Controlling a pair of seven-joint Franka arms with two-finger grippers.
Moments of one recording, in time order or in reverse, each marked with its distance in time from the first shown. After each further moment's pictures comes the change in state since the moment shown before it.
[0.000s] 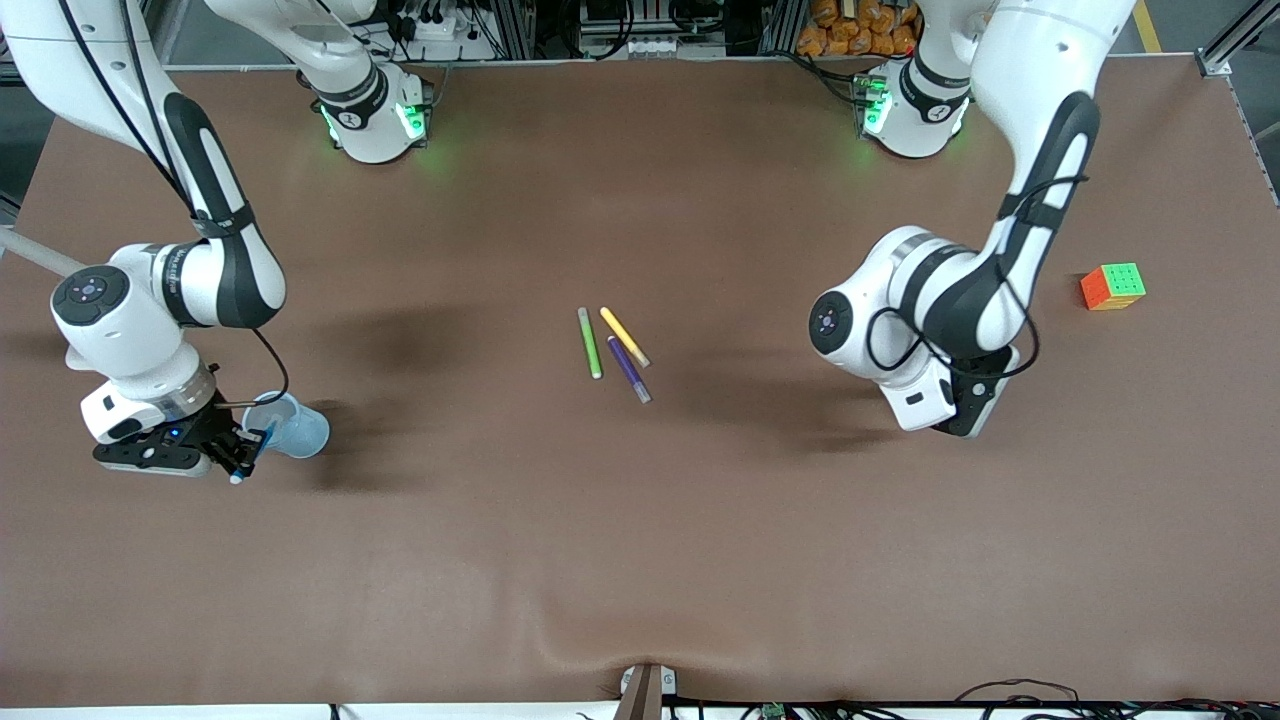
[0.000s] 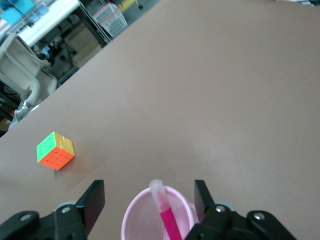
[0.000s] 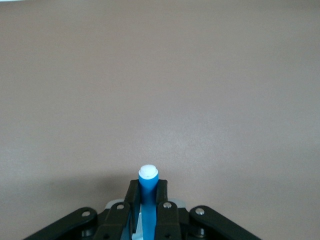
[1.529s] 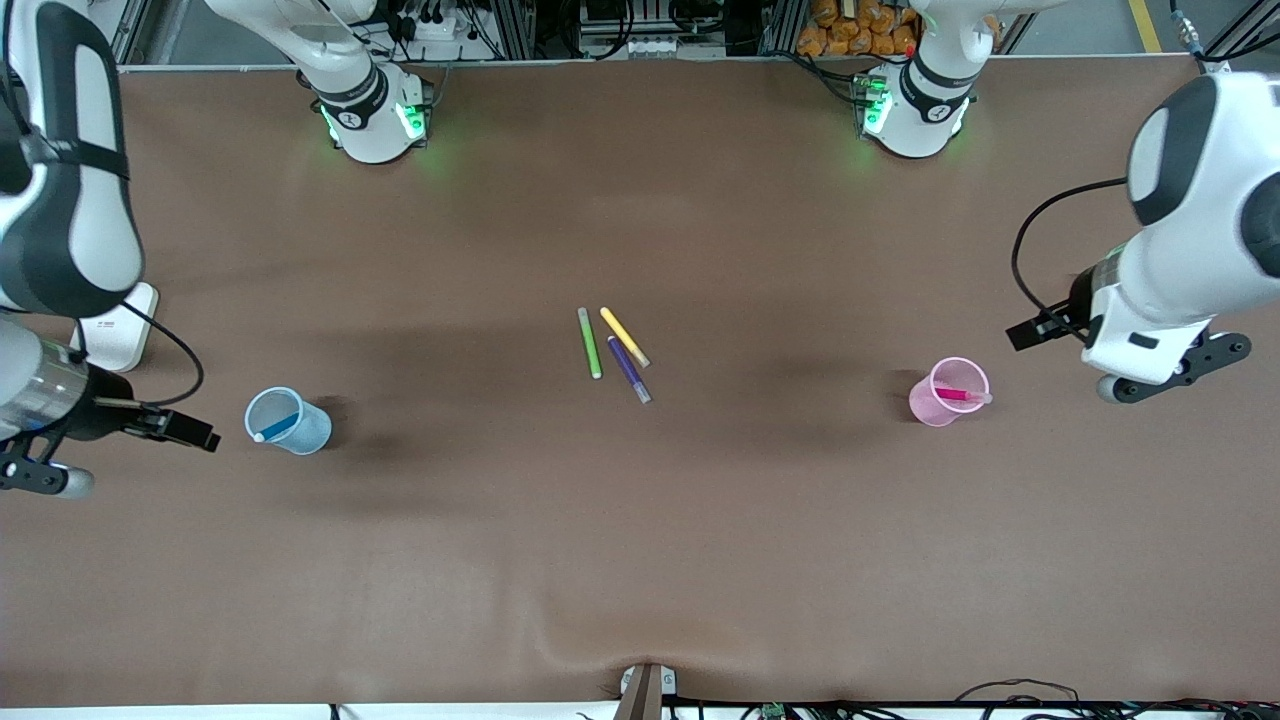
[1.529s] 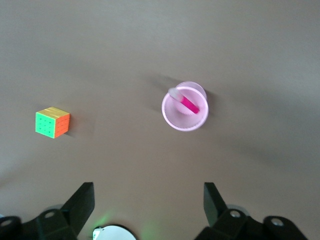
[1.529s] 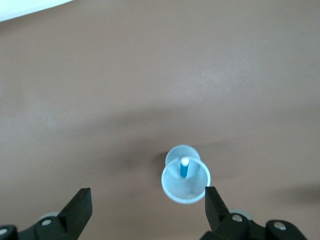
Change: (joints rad) left arm 0.279 -0.258 0.001 0.242 -0.756 -0.206 1.209; right arm -0.008 -0.017 0.018 0.577 0.212 -0.925 -0.001
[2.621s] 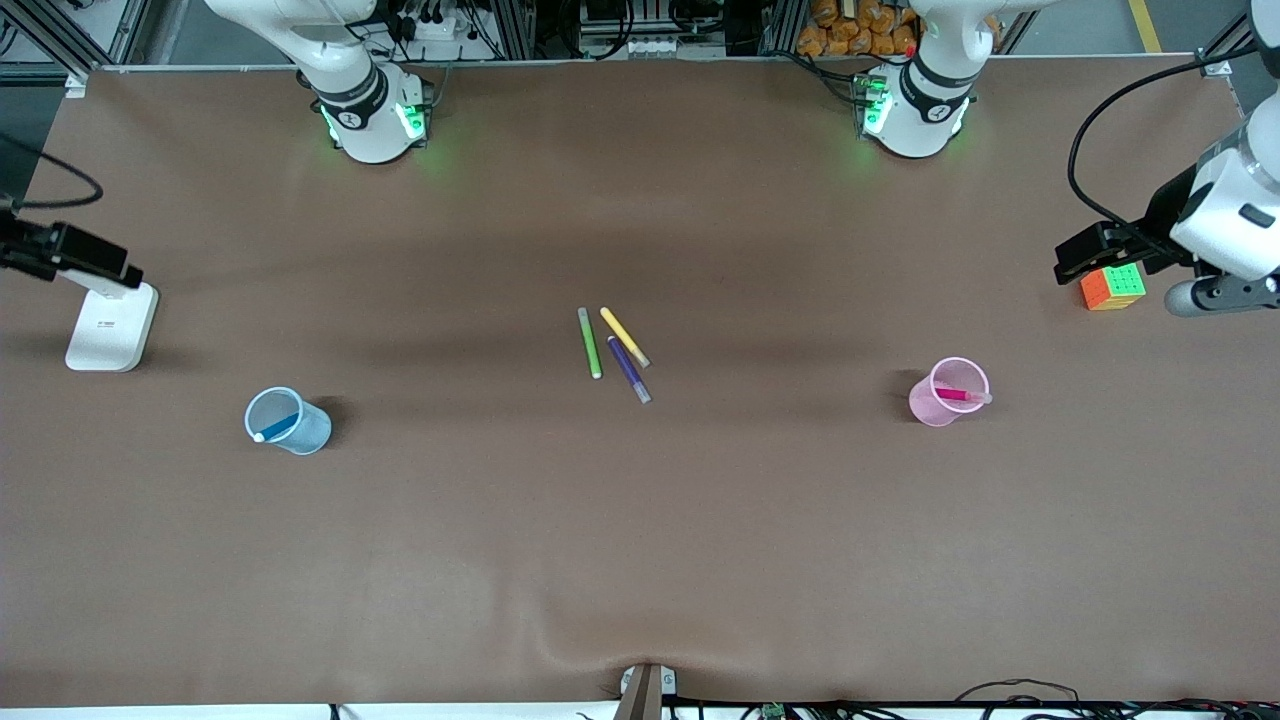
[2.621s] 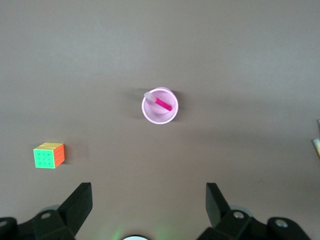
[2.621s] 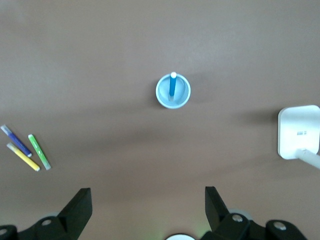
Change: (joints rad) left arm 0.044 -0.166 0.000 0.010 -0.118 0.009 0.284; right arm 0.010 -0.283 0.010 0.050 -0.040 -0.454 -0.029
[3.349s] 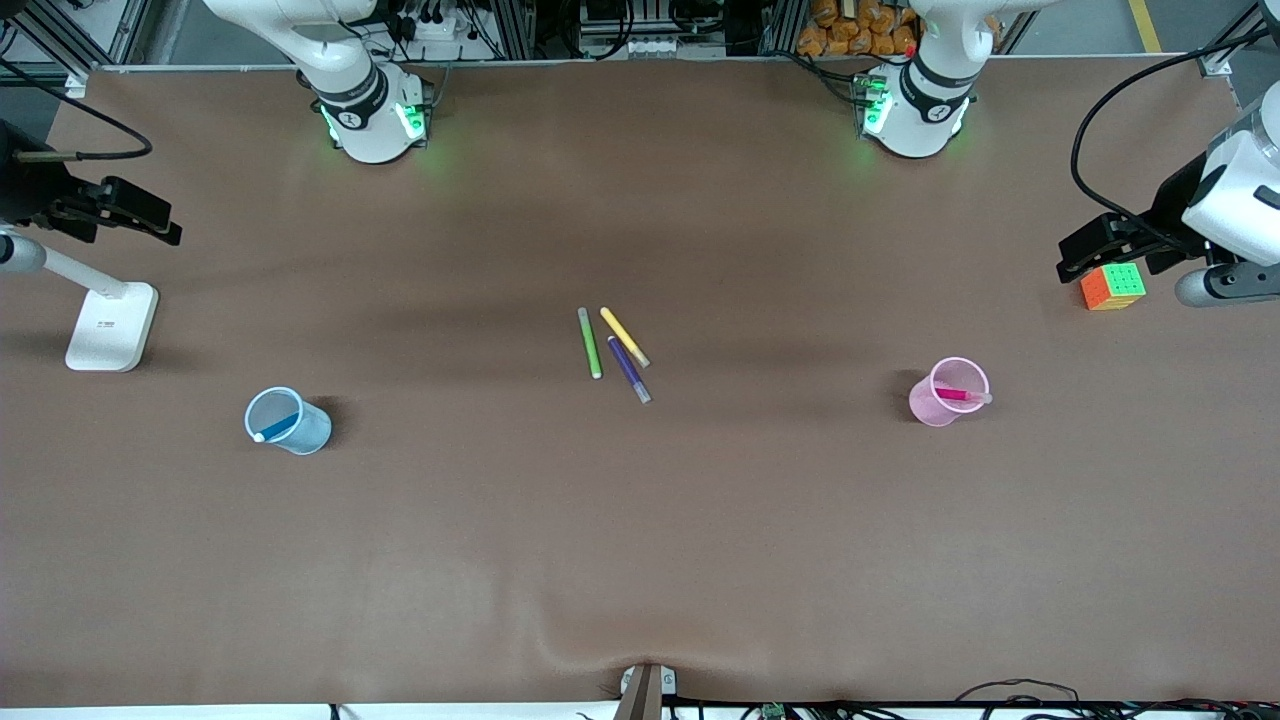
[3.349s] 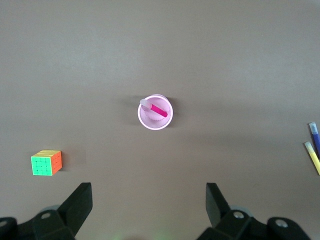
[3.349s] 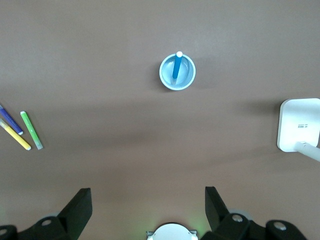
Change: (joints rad) left arm -0.001 -0.004 -0.001 0.012 -0.004 0.015 0.010; right arm 0.032 -0.122 0.004 -0.165 -0.025 0.040 -0.028
